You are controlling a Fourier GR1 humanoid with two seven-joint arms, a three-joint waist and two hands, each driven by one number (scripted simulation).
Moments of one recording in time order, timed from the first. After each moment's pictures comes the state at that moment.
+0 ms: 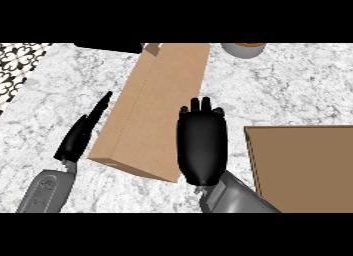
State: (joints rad) left arm -0.23 0.20 -0.07 -1.30 -0.26 -0.07 -0.02; right arm -0.56 -0.03 0.70 -1.59 1.45 0.16 0.94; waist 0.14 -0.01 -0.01
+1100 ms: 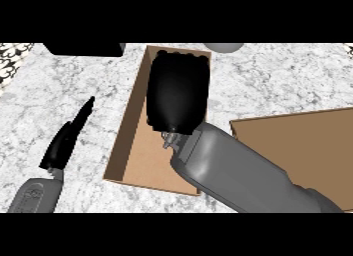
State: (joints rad) left arm -0.17 0.23 -0.01 -1.30 -0.25 -0.04 -0.05; right arm -0.99 -0.02 0.58 -1.41 1.10 0.25 1.16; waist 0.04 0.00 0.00
